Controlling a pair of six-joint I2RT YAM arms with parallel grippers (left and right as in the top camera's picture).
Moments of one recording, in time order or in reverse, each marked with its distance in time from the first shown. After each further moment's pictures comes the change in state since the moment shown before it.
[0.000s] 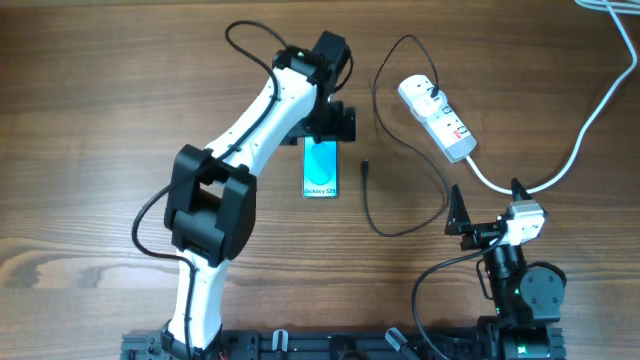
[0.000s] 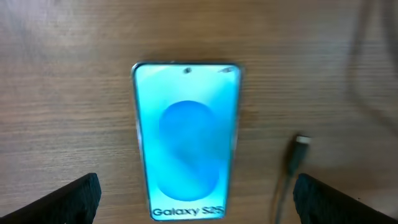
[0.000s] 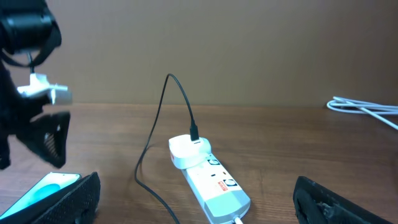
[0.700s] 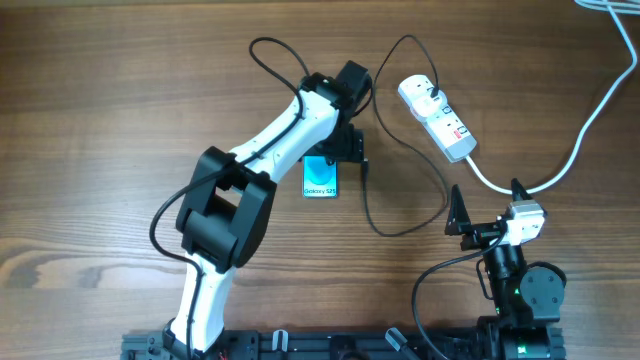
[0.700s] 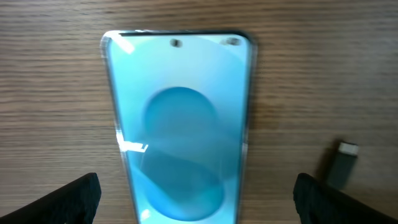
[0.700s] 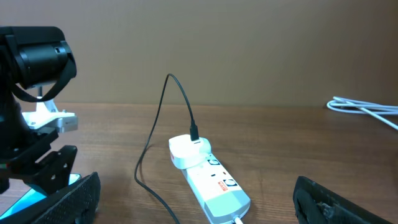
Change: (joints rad) left arm -0.086 0.000 -0.124 0.092 -0.132 -0.055; right arm 0.000 0.000 0.000 0.000 0.000 0.000
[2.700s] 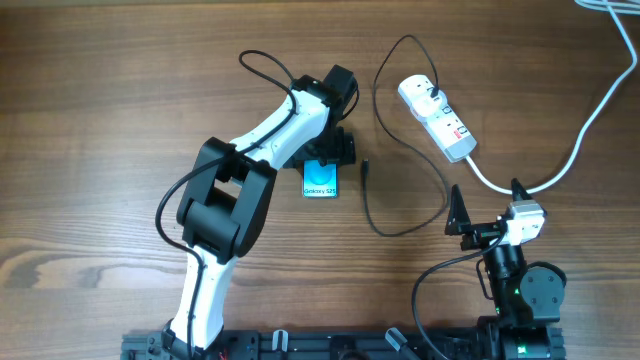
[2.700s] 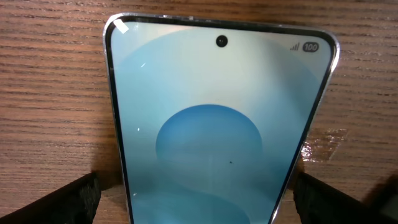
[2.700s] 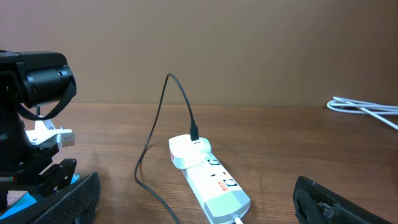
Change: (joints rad) left arm 0.042 0.051 -0.039 0.035 0.072 -0.037; right arm 0.000 0.000 0.000 0.000 0.000 0.000
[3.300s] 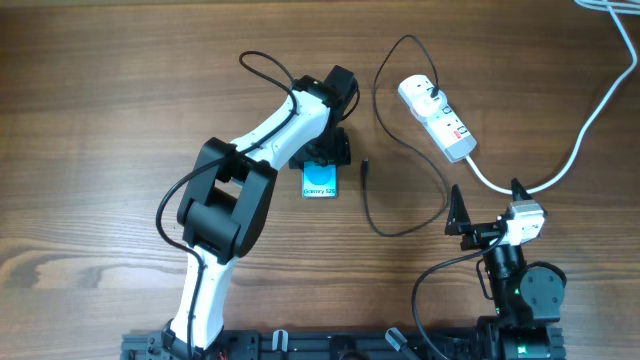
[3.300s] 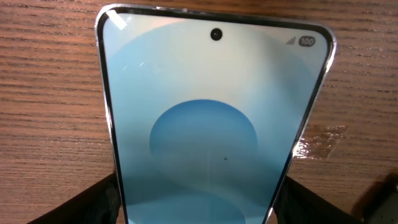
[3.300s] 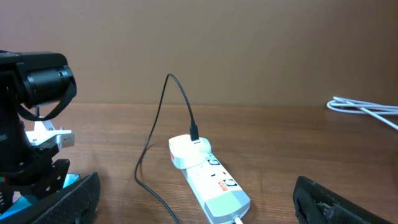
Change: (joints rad) left arm -0.002 0.000 0.000 -0.004 0.007 -0.014; right arm 0.000 0.000 0.000 0.000 0.000 0.000
